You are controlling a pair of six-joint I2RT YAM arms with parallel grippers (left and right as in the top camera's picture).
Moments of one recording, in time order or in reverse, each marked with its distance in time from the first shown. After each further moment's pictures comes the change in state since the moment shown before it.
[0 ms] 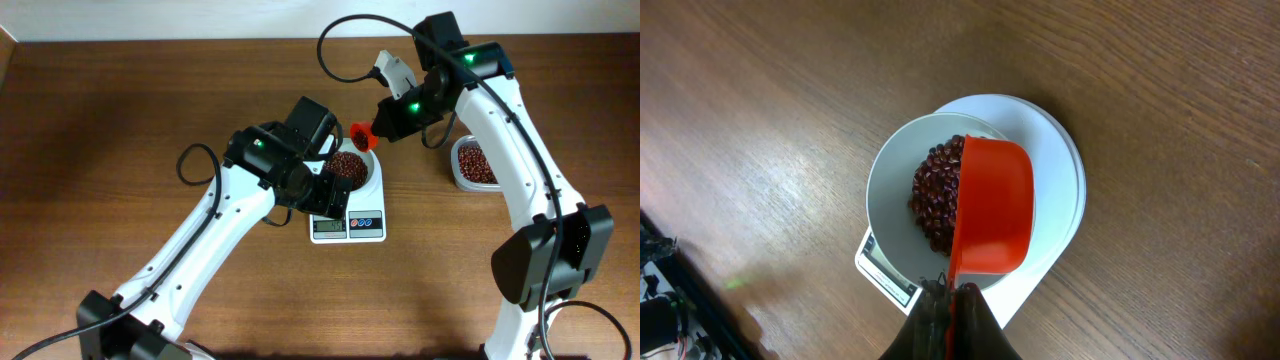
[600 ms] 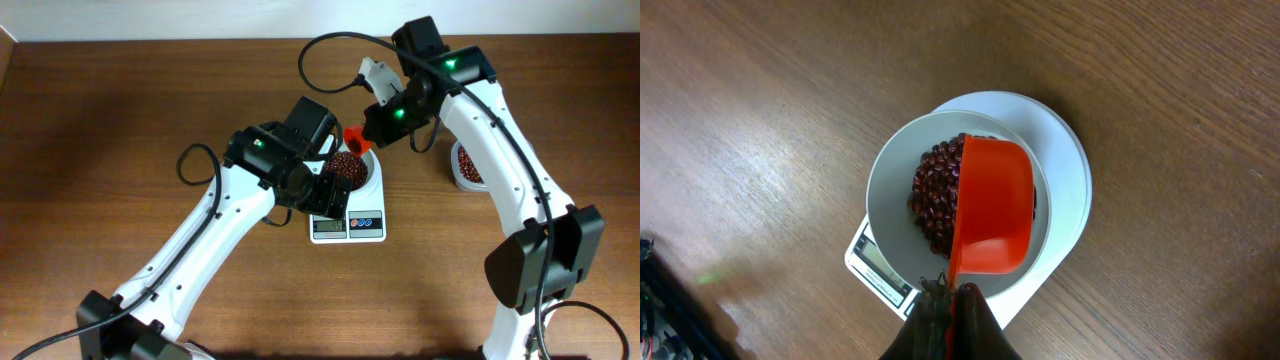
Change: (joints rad) left arm 0.000 0.000 0.000 0.000 -0.001 0.000; right arm 0.063 0.000 0.000 0.008 0.076 0.000
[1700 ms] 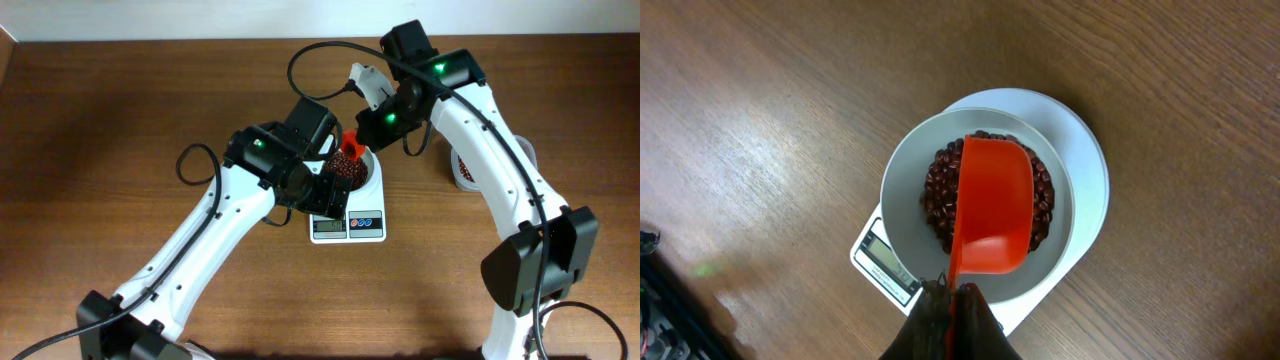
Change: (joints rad) left arm 0.000 0.000 0.000 0.000 -0.007 0.000; right arm 0.035 0.000 0.000 -0.004 0.020 0.000
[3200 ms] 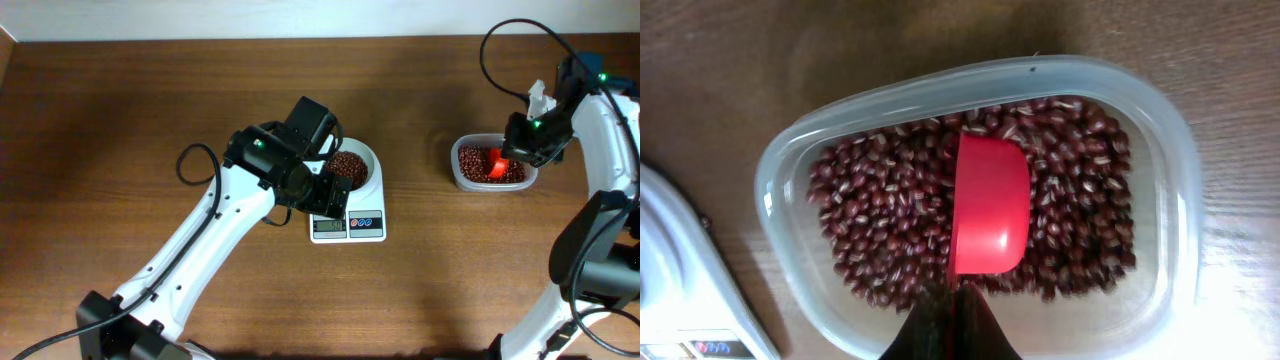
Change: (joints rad) left arm 0.000 0.000 0.000 0.000 -0.003 0.000; right arm -0.620 -0.003 -0.293 0.082 0.145 0.199
